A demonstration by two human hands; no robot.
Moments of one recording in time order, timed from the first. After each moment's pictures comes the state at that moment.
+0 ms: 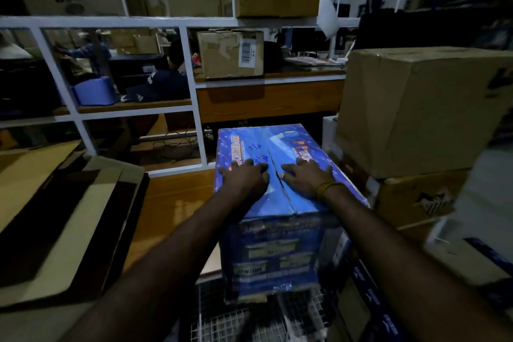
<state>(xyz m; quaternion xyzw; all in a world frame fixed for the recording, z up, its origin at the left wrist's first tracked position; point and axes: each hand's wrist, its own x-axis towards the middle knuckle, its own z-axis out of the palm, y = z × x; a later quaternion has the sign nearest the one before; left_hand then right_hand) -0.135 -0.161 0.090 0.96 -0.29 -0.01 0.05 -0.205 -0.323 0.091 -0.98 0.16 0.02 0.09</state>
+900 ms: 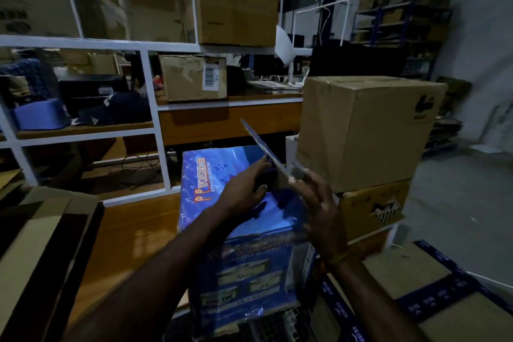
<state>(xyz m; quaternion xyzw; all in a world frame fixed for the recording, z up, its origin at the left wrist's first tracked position) -0.156 -0.200 0.103 0.79 -0.50 0.08 0.35 -0.315 -0.339 0.062 -0.86 0.01 -0.49 0.13</state>
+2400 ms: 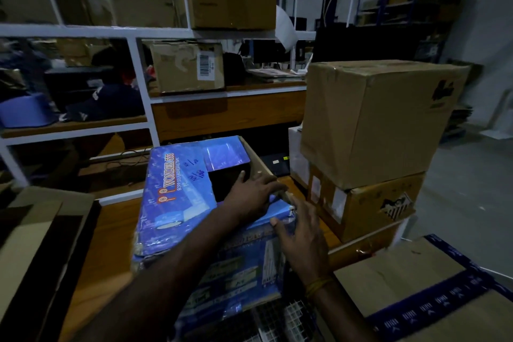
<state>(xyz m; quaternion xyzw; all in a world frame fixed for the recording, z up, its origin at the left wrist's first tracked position) -0.131 -0.234 0.079 0.83 -0.55 0.11 0.04 -0.275 -0.316 -0.004 -0.84 0.20 -0.38 0.32</state>
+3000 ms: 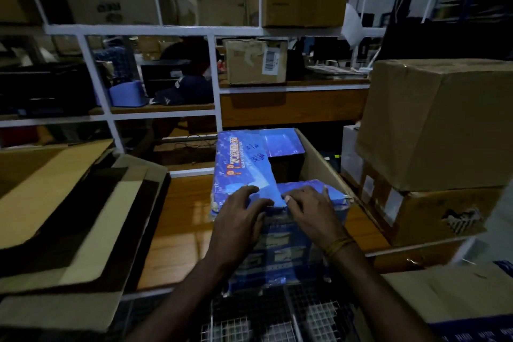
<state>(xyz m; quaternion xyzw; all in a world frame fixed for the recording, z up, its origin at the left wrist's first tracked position) -0.201 -0.056 0.042 0.85 -0.38 0.27 0.22 -0.240 -0.258 0.041 -0.95 0.06 -0.20 0.25</state>
